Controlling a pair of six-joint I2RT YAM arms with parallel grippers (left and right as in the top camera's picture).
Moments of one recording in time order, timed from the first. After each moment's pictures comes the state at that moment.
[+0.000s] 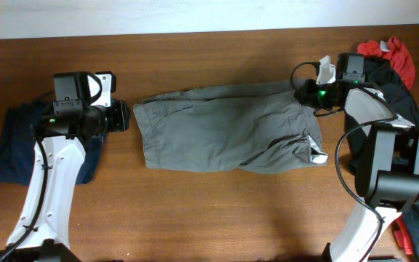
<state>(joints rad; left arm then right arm) 0.06 1.50 1.22 -0.69 0.22 0.01 -0.17 2.08 1.41 -0.40 -0.50 0.15</state>
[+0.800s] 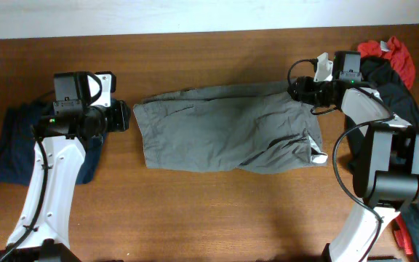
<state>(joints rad) 0.06 1.50 1.22 -0.69 0.22 0.01 -0.14 2.08 1.41 -0.35 -0.44 0.15</state>
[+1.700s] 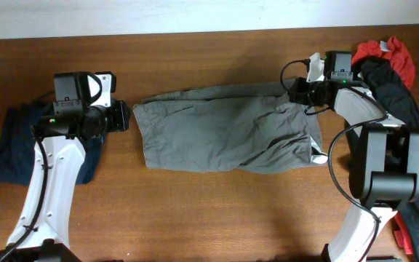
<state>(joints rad) 0.06 1.50 1.22 -0.69 0.22 0.01 -0.10 2.06 1.41 -0.37 -0.42 0.15</state>
